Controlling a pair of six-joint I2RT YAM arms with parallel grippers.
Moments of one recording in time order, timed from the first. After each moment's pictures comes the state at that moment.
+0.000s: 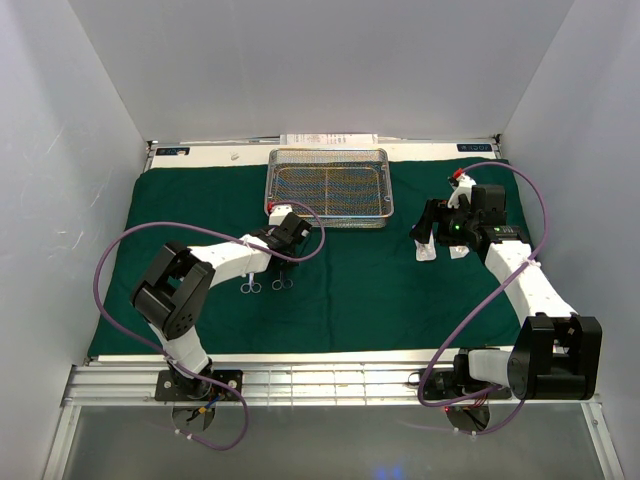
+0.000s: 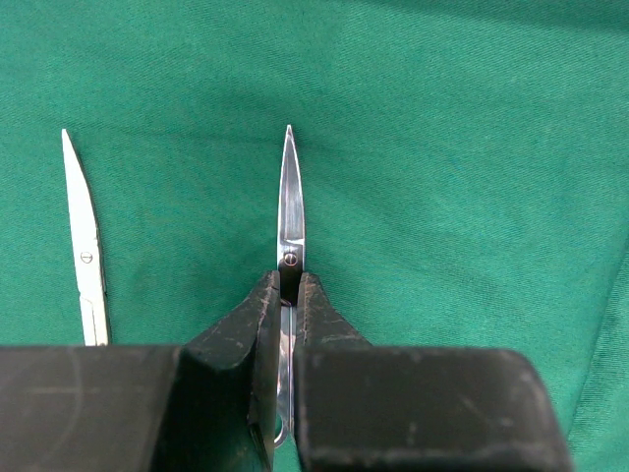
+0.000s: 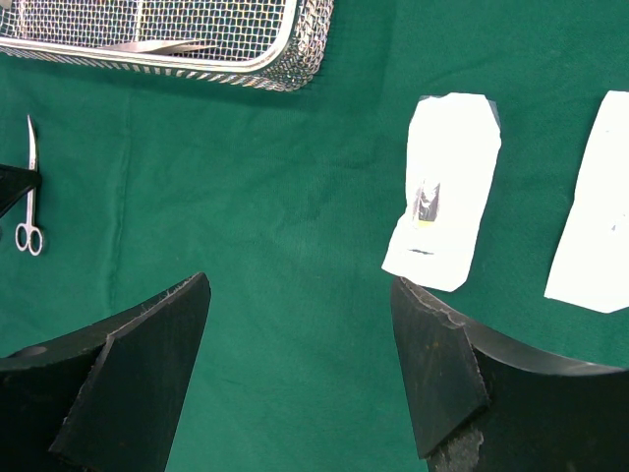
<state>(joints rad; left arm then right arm) -0.67 1.73 0.97 -0.34 -0.45 -0.63 0.03 1.25 0.86 -0.37 -0.42 0.13</state>
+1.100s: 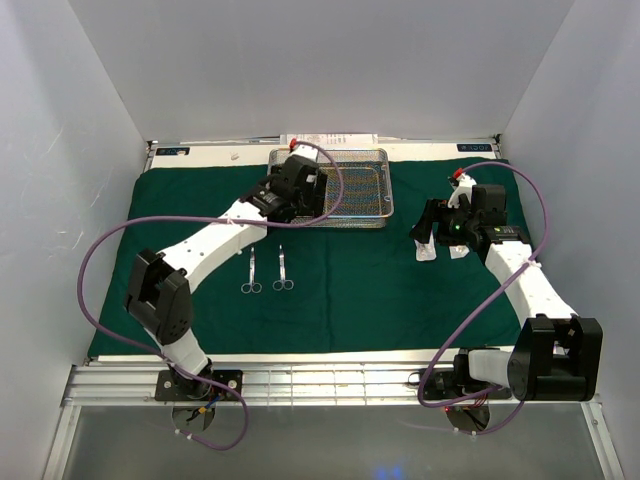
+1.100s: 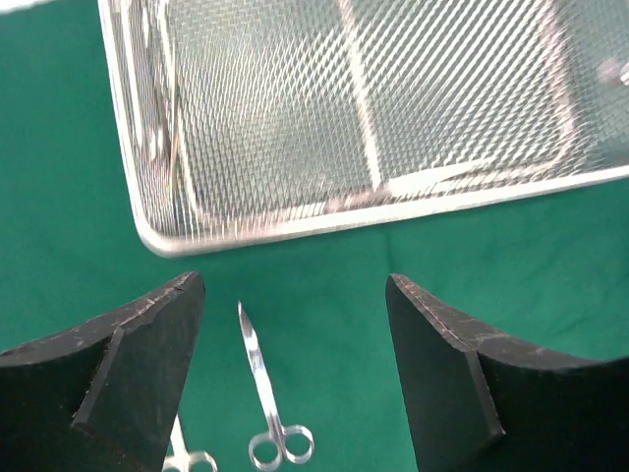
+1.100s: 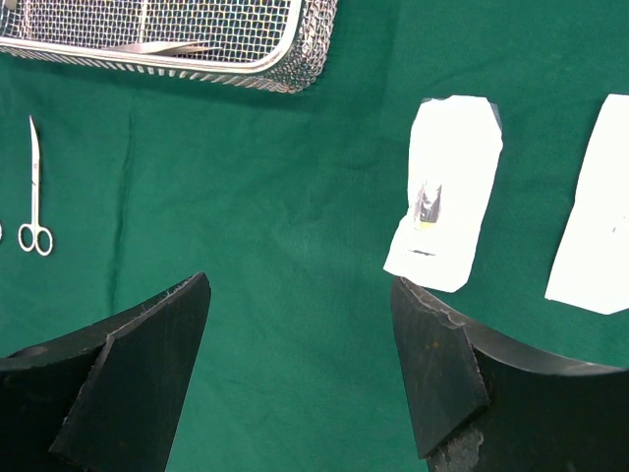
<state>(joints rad) -0.67 1.68 1.40 -0.46 -0.41 -0.30 0.03 1.24 0.86 -0.37 -0.42 0.13</state>
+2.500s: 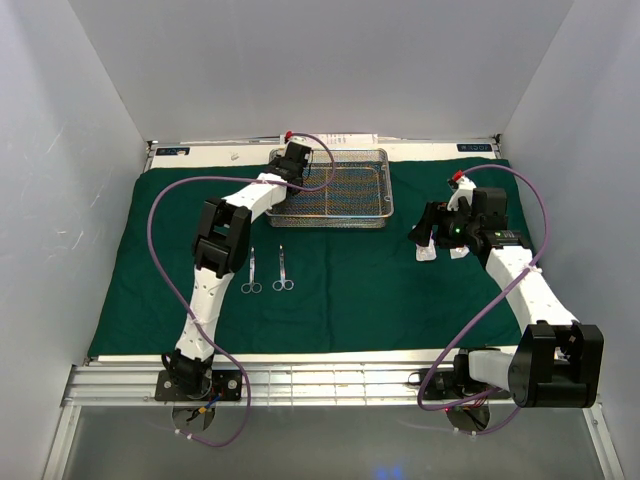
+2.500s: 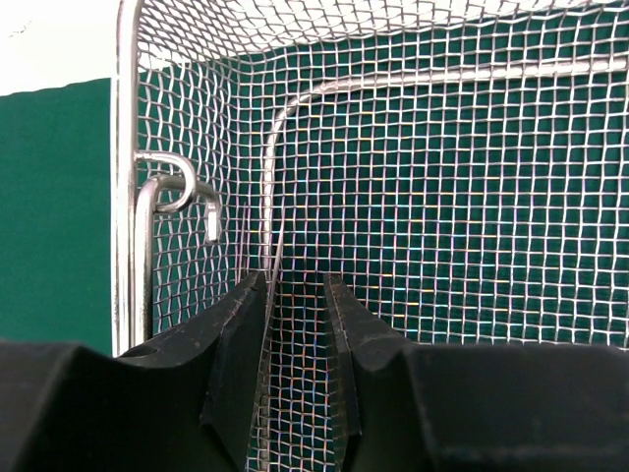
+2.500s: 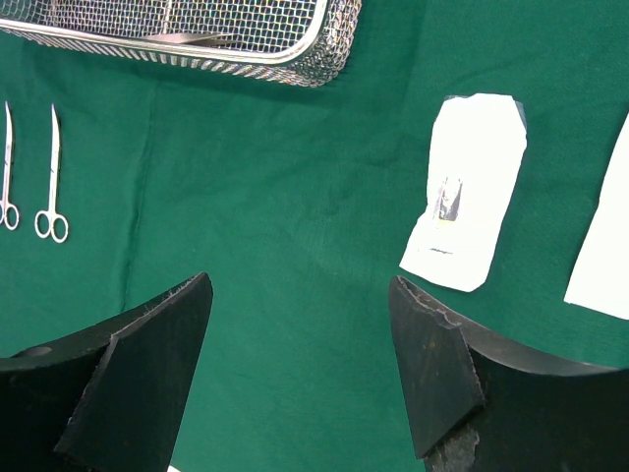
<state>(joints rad) -0.43 2.41 1.93 -0.31 -0.51 -0.09 0.03 1.21 0.83 -0.35 -0.46 0.13</state>
